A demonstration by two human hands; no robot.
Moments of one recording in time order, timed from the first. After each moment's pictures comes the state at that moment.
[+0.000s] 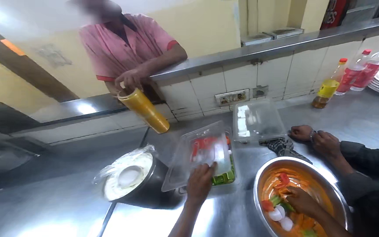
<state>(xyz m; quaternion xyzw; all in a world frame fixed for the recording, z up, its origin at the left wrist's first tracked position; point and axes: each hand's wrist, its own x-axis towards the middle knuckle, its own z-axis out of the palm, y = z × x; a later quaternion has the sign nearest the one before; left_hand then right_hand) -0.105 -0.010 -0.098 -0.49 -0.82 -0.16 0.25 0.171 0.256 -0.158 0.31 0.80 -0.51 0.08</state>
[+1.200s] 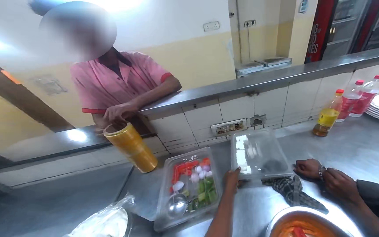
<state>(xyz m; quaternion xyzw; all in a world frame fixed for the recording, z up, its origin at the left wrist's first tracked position) -0.187 0.242 -0.136 -0.02 -0.73 -0.60 -0.33 0.120 0.300 -0.142 0.30 0.82 -0.48 0.02</state>
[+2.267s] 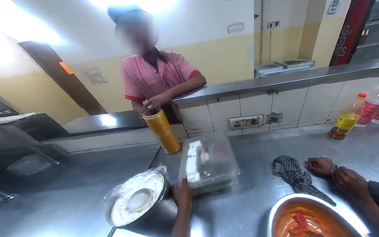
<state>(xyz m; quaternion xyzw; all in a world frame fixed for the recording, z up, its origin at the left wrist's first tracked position) -0.206 -0.016 -0.098 0.13 -0.76 -0.64 0.02 0.136 0.270 -0.063 0.32 0.83 -0.43 0.16</state>
